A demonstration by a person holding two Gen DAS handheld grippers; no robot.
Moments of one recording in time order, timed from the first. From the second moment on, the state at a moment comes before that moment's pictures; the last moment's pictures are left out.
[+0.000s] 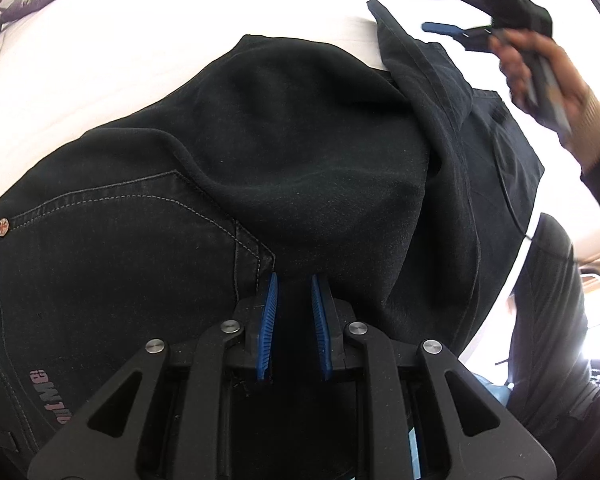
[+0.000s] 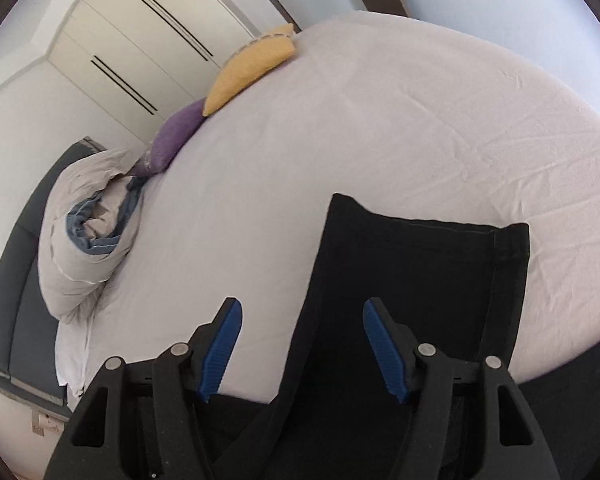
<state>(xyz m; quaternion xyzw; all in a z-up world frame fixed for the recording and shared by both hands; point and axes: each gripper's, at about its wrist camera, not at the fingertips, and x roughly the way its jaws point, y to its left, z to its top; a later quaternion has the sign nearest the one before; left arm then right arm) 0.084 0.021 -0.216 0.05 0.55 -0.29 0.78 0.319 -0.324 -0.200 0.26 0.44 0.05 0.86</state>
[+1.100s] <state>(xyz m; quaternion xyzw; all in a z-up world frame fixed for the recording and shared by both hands) 0.085 0.072 -0.241 -0.17 0.55 -0.28 0.77 0.227 -0.310 0.041 0.16 0.22 0.16 0.95</state>
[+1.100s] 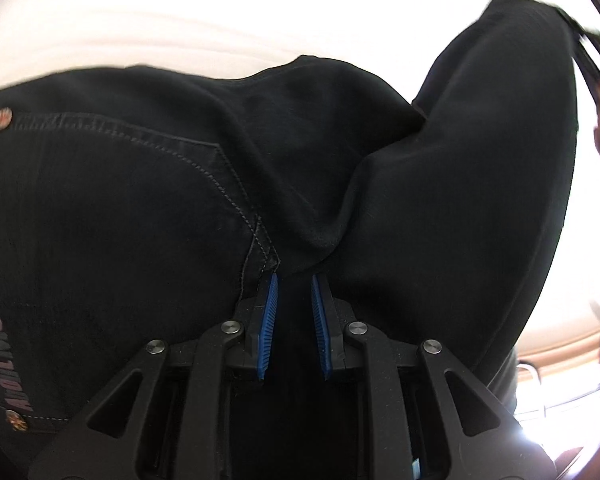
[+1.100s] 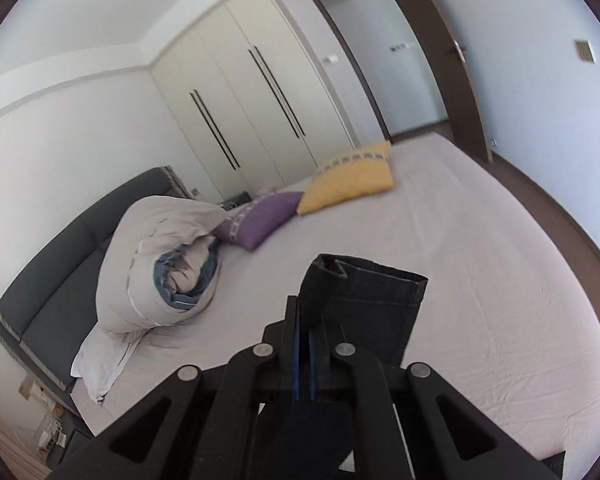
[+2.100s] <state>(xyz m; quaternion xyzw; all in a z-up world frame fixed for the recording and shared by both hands) 0.104 0.064 -0.241 -0.09 0.54 -0.24 0.80 0.004 -0.498 -0.258 0.46 0.34 -0.14 0.81</state>
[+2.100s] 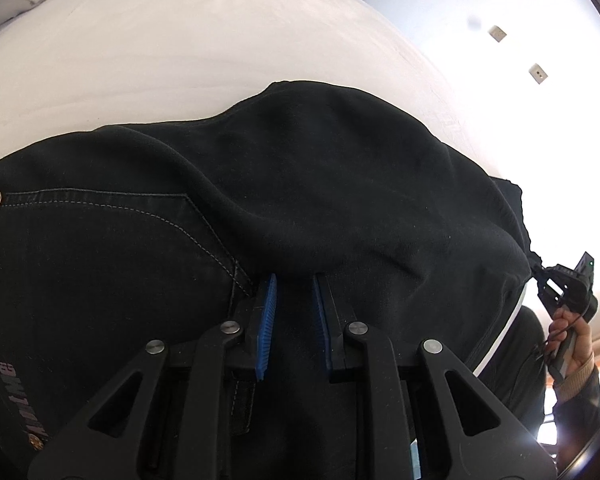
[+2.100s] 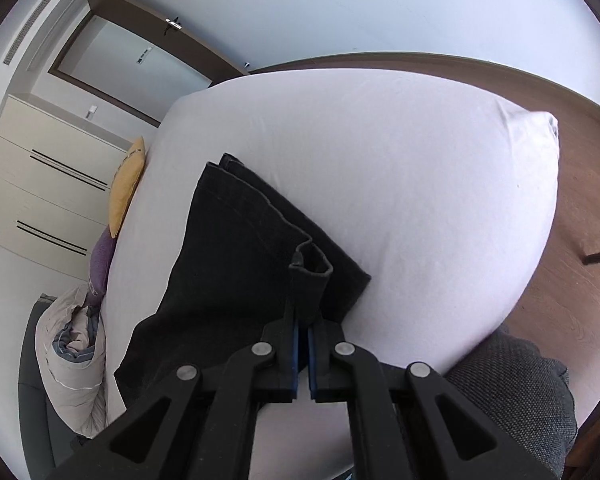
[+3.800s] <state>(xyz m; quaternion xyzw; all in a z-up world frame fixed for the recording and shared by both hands) 0.139 -0.033 -0.154 -0.01 0.45 -0.34 0.82 0.130 -0.365 -0.221 0.19 0.50 0.05 0.85</state>
